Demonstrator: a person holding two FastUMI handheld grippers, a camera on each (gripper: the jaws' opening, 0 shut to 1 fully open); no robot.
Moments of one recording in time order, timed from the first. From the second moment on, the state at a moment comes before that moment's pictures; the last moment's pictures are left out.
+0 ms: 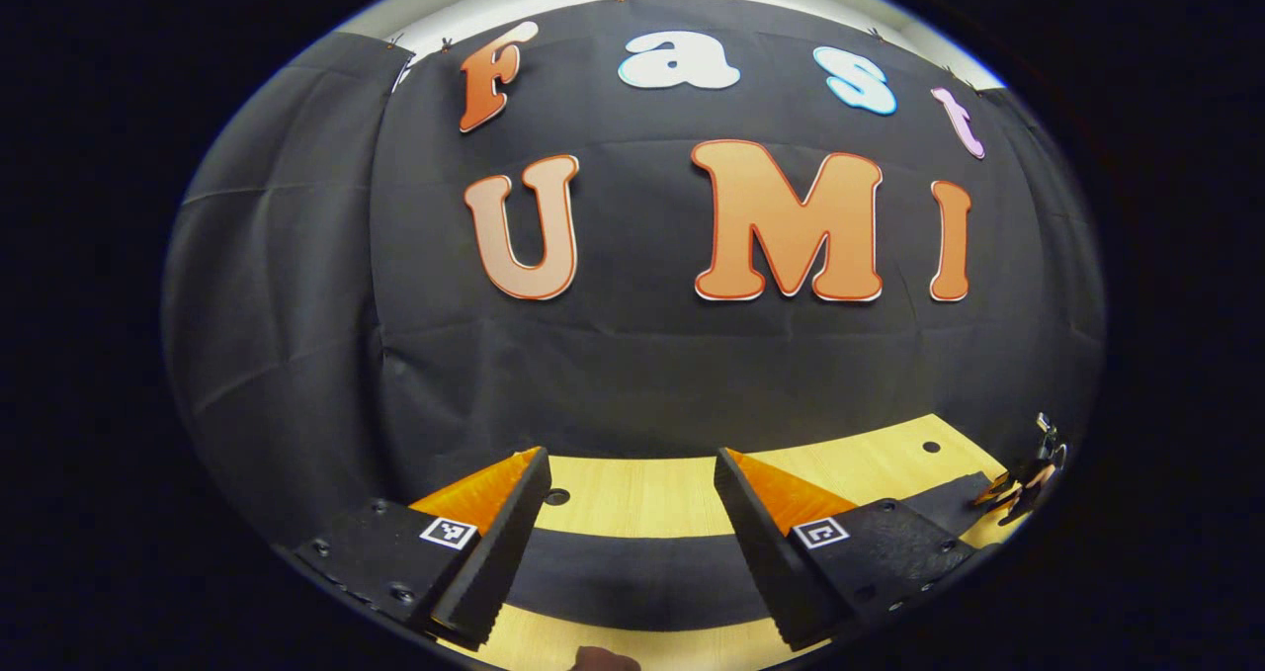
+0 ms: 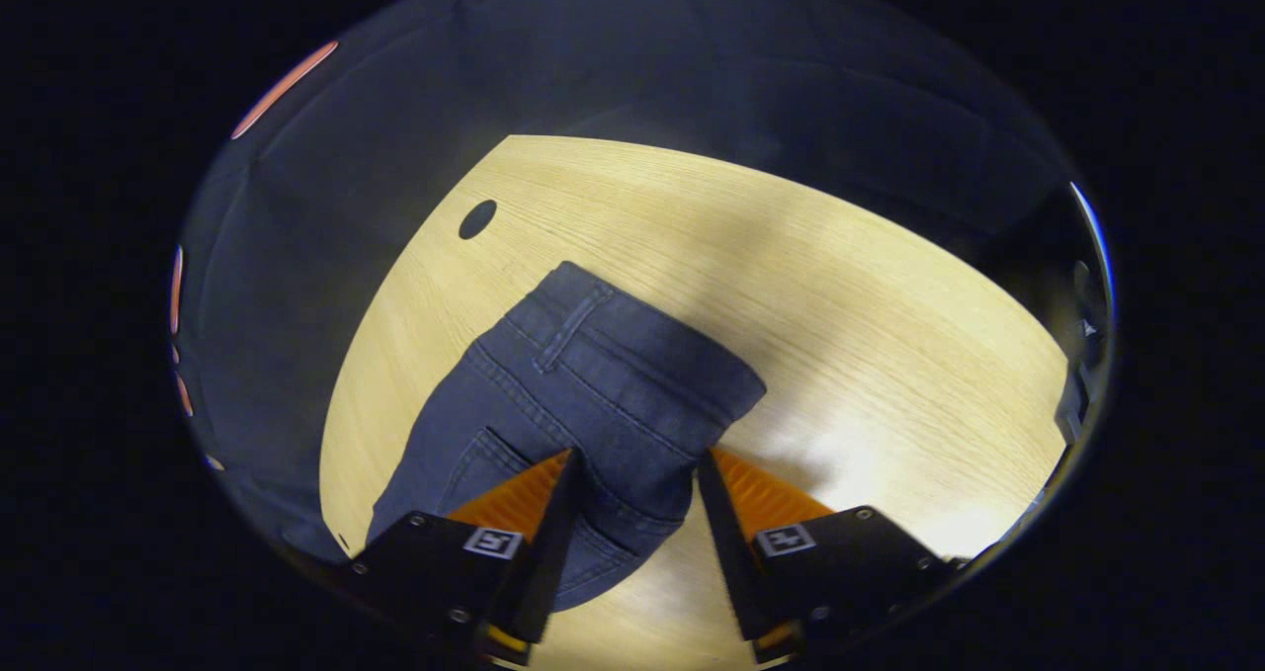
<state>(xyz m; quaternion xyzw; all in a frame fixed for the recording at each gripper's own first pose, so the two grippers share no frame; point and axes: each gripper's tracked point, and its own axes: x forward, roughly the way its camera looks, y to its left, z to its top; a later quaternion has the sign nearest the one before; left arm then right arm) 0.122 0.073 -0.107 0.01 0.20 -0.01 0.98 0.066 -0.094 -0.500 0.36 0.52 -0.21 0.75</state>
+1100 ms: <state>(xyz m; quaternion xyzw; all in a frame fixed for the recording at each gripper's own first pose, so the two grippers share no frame) 0.111 0.100 -0.119 -0.02 0.20 -0.10 0.97 0.096 0.018 -0.293 0.21 0.34 -0.13 0.91</state>
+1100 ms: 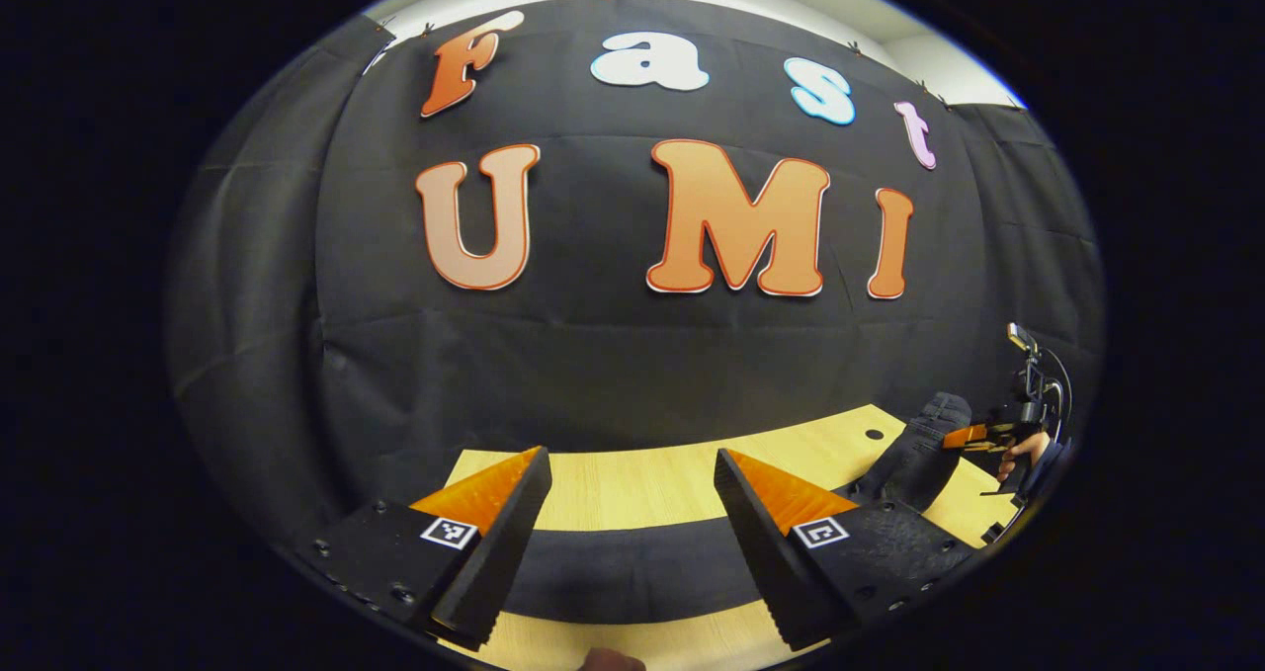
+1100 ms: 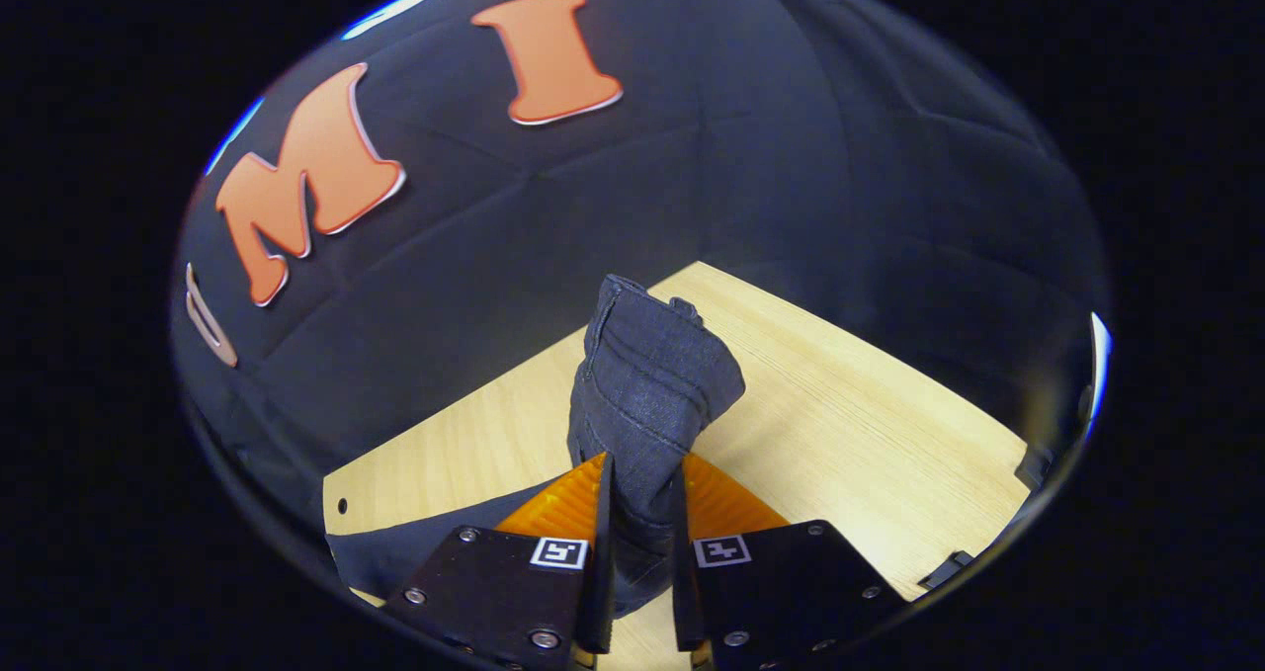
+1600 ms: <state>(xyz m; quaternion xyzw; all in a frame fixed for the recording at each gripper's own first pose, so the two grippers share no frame) 0.091 0.151 -0.117 -0.04 0.19 -0.07 0.98 0.115 0.149 -0.246 0.09 0.31 -0.03 0.94</state>
